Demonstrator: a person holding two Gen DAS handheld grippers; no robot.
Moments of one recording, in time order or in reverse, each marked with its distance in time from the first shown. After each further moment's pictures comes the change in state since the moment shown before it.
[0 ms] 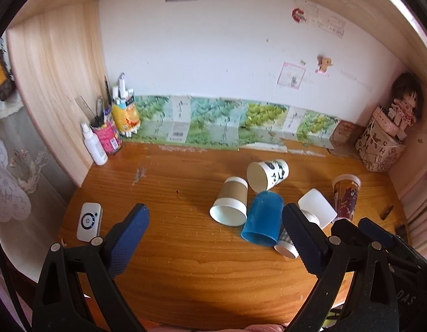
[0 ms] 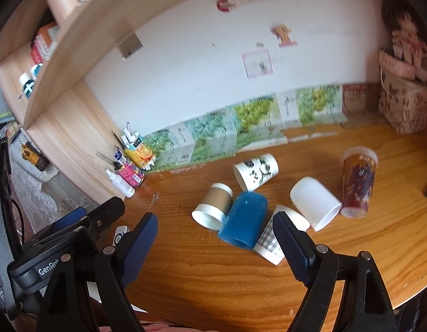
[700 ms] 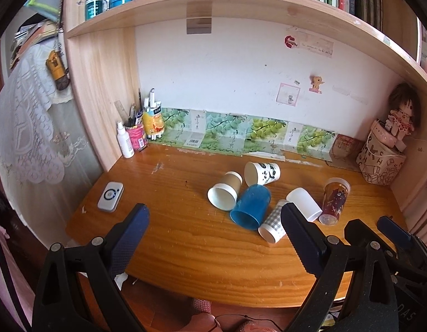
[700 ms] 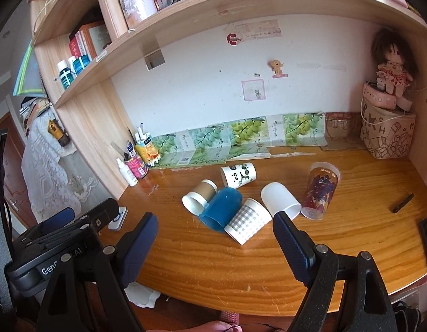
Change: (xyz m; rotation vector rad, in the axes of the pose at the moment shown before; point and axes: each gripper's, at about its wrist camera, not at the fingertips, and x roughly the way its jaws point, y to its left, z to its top) left arm -0.090 -0.059 -0.068 -0.073 -0.174 0.146; right arm -0.104 -0.029 -0.044 -0.167 -0.130 0.006
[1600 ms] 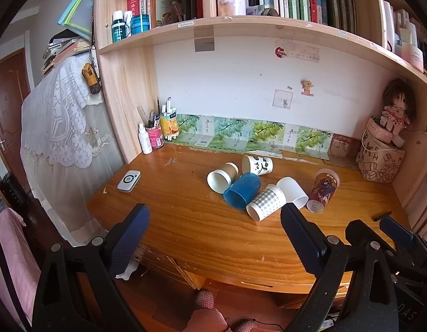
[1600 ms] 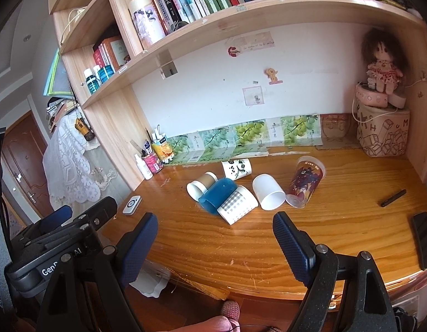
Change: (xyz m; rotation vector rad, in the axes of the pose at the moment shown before) left arm -0.088 -0.068 -0.066 -0.033 -0.082 0.135; right arm -0.079 -0.063 -0.040 -0.040 -0.030 0.114
